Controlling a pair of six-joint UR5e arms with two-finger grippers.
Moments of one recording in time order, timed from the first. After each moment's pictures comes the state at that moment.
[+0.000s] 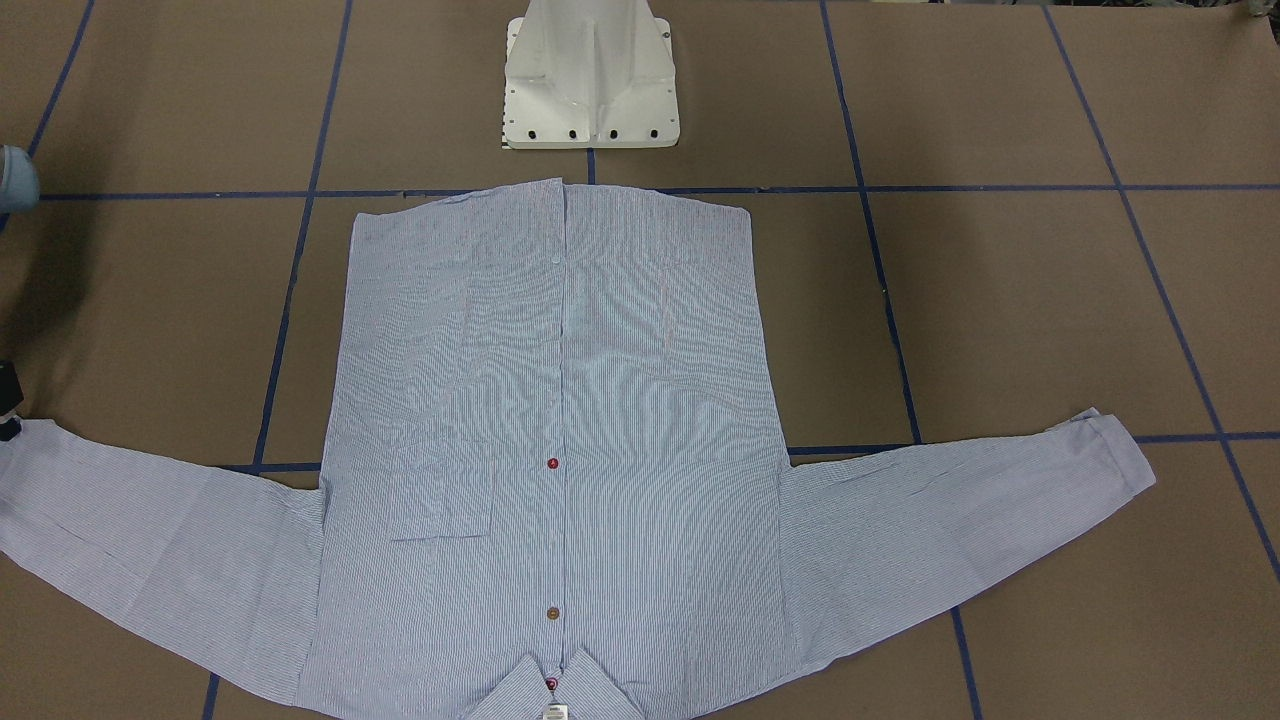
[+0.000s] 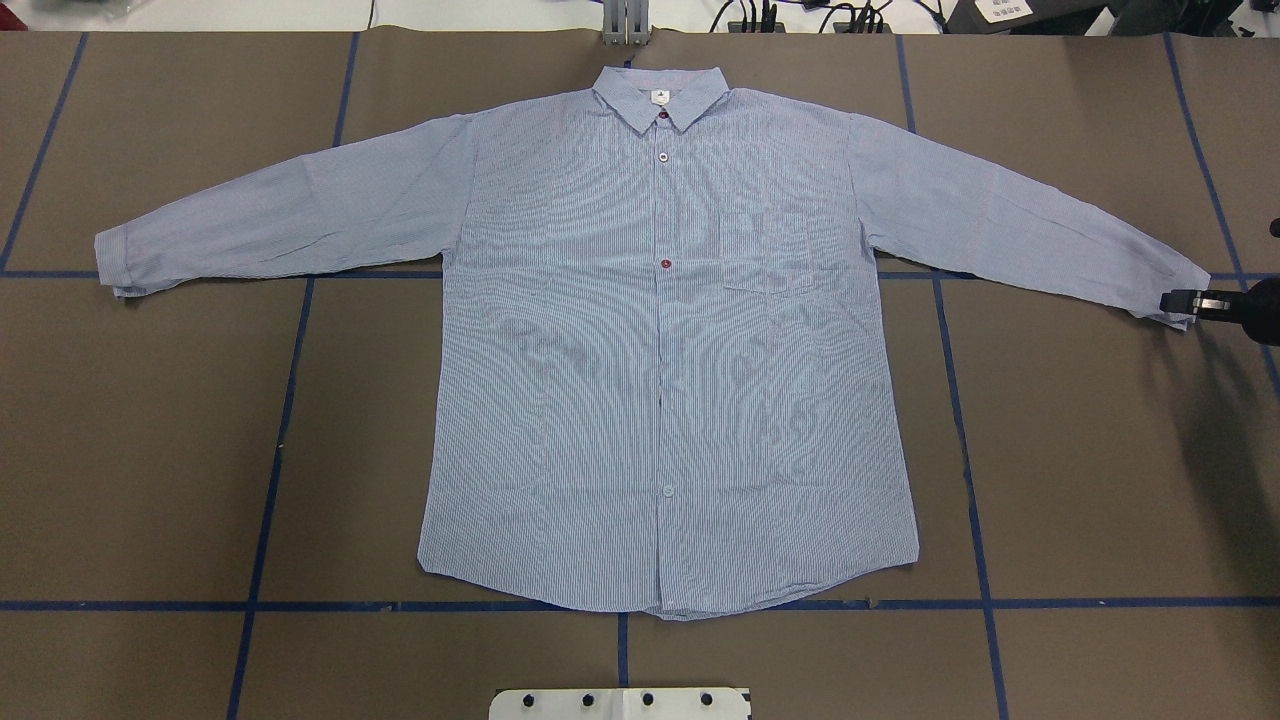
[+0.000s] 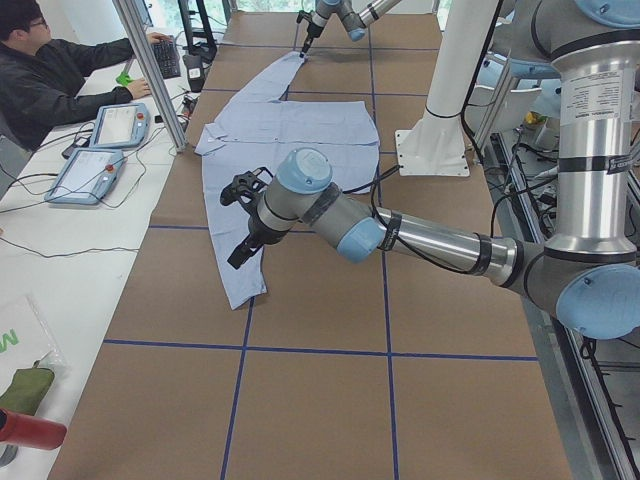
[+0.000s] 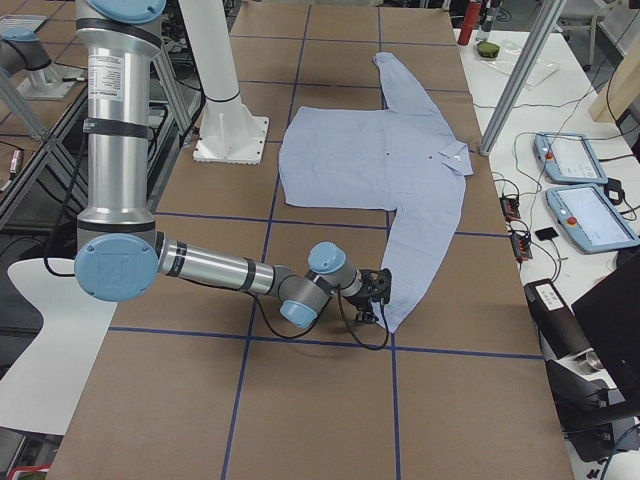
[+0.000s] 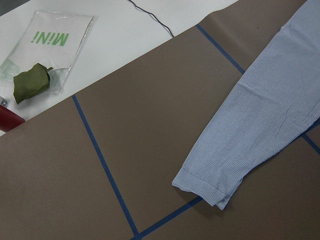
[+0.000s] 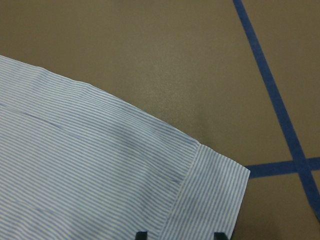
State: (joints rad) left arm -1.55 -1.50 -1.88 -2.03 -2.32 0.05; right arm 1.02 -1.63 1.29 -0.37 1.84 1.01
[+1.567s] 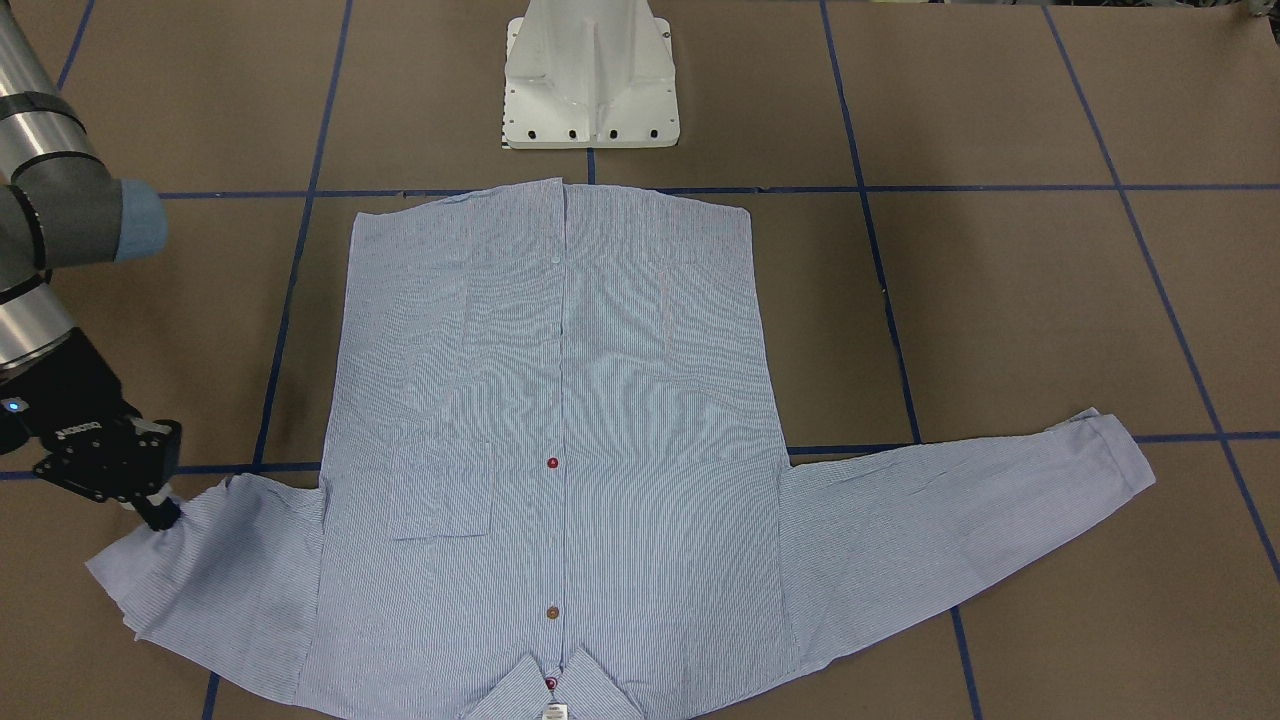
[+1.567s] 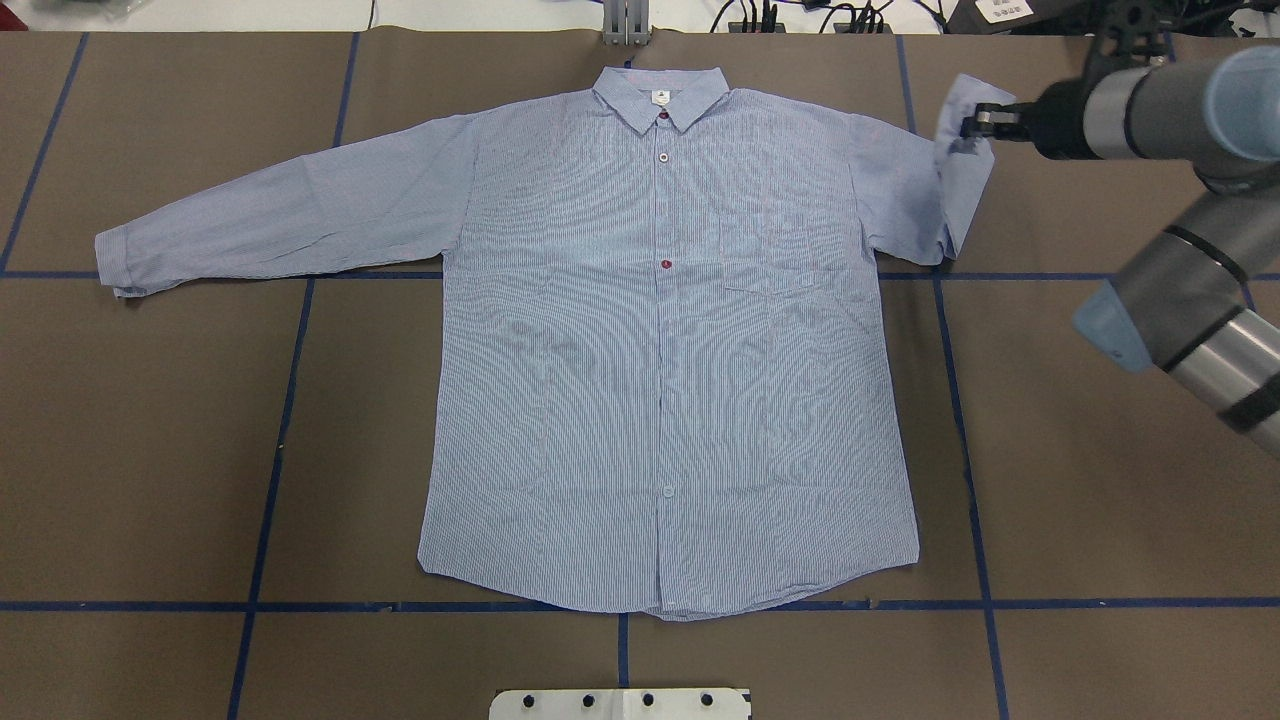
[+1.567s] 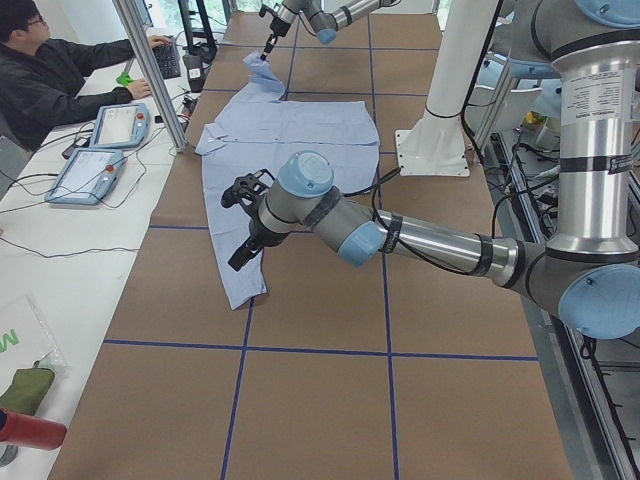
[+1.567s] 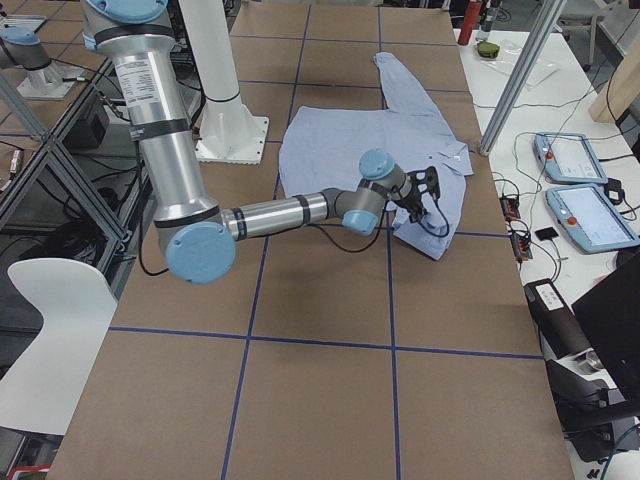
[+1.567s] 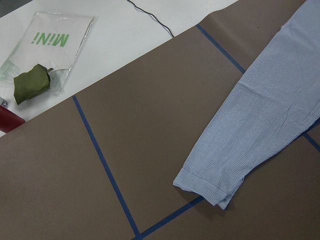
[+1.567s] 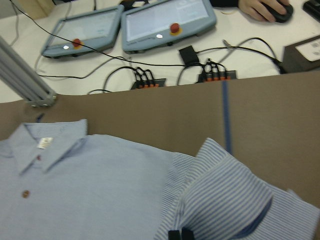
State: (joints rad) left arm -1.55 -1.49 -1.88 -2.06 -2.32 0.04; right arm 0.99 -1.17 1.48 -0.68 1.87 1.05
